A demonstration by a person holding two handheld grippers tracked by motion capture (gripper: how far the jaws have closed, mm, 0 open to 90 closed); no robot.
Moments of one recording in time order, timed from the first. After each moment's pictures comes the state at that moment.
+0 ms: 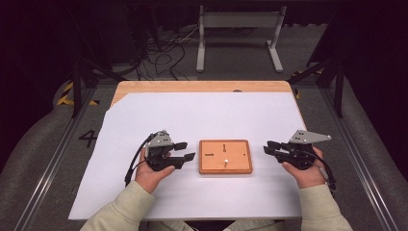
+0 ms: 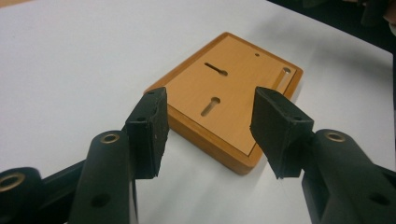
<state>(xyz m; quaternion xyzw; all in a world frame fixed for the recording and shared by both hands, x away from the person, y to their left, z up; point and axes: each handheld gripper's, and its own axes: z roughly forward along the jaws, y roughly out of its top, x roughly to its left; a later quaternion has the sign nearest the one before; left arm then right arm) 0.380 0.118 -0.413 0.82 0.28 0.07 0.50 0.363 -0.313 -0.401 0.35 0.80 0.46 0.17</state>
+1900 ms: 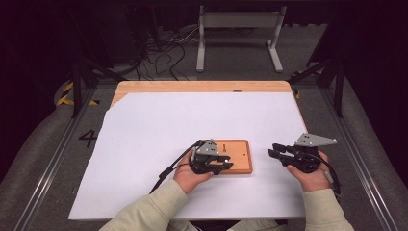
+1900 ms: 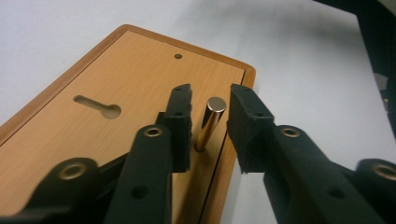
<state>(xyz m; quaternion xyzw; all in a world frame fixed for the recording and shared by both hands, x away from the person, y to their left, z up) 0.389 0.005 -0.452 0.86 0.15 0.02 0.48 0.355 -0.325 -0.405 0.37 0.79 0.46 0.17</state>
